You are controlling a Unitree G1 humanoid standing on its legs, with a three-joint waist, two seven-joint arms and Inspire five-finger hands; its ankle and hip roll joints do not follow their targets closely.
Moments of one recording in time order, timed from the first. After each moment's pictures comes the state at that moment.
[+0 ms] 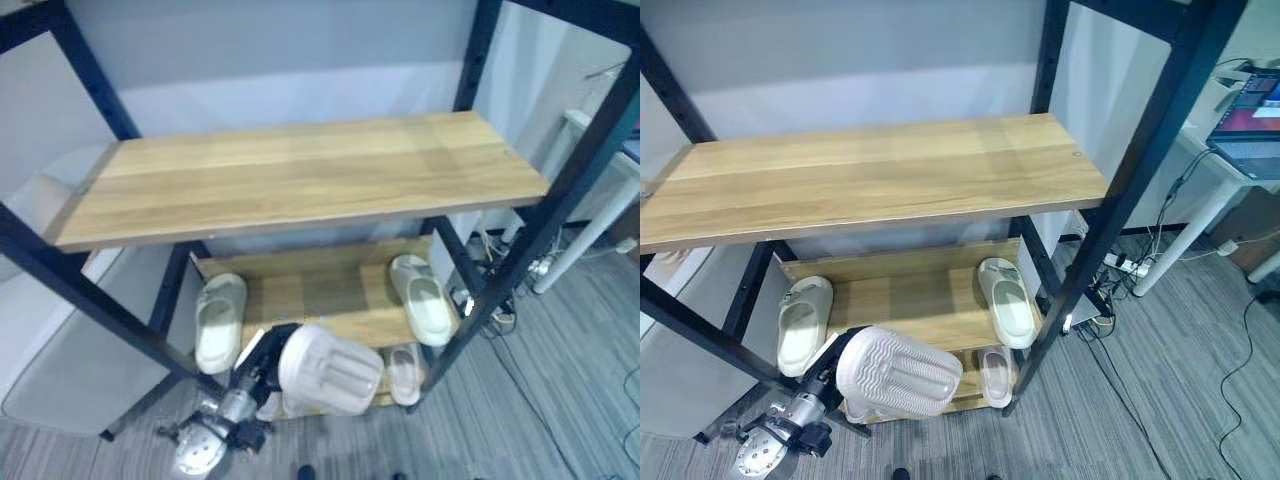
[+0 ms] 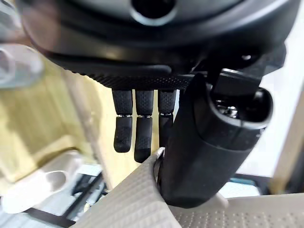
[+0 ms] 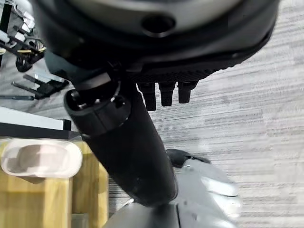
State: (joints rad) left arm 0.22 0.52 -0.29 -0.10 -0.43 -0.15 -0.06; right arm 0.09 -0.32 0.20 1.16 0.24 -0.11 -0.06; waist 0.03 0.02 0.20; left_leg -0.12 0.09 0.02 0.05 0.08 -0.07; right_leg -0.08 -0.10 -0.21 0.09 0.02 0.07
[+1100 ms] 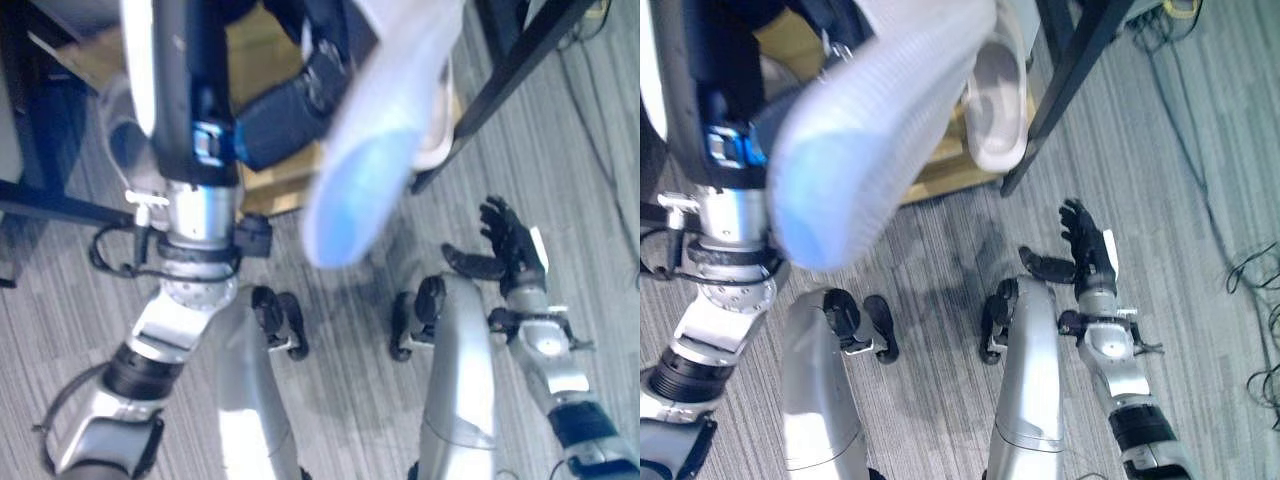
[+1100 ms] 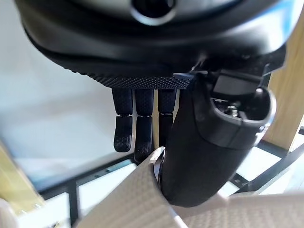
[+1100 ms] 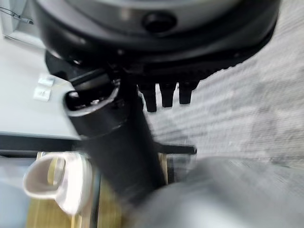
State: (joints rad) left arm -0.60 0.68 -0.24 -0.28 -0.02 -0.30 0.56; right arm -0.24 -0.57 0.12 0.25 0.41 -0.25 -0.23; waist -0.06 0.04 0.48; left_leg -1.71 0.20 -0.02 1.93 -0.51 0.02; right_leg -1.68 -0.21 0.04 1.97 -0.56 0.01
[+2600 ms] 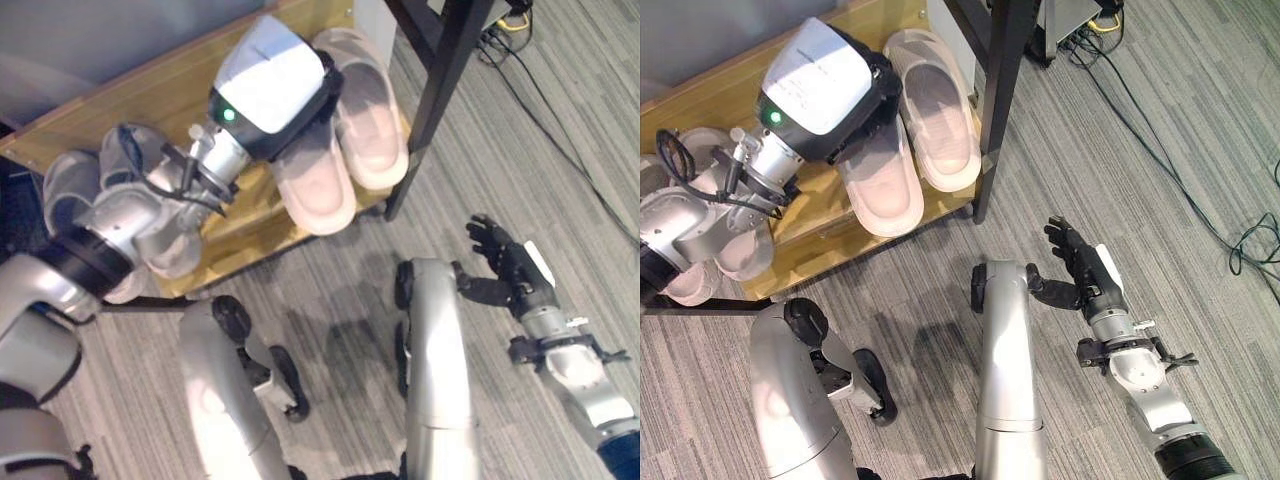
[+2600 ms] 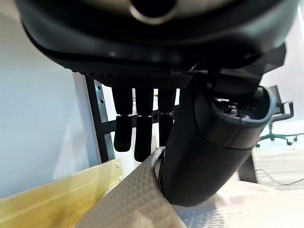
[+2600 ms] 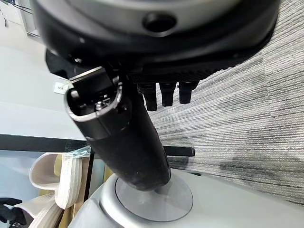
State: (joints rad) left arm -1.29 1.03 -1.05 0.38 0.57 -0.15 0.62; right arm -0.10 -0.81 0.26 0.13 0.48 -0.30 -0.12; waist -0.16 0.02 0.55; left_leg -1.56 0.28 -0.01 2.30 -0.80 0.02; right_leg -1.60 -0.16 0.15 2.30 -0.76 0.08
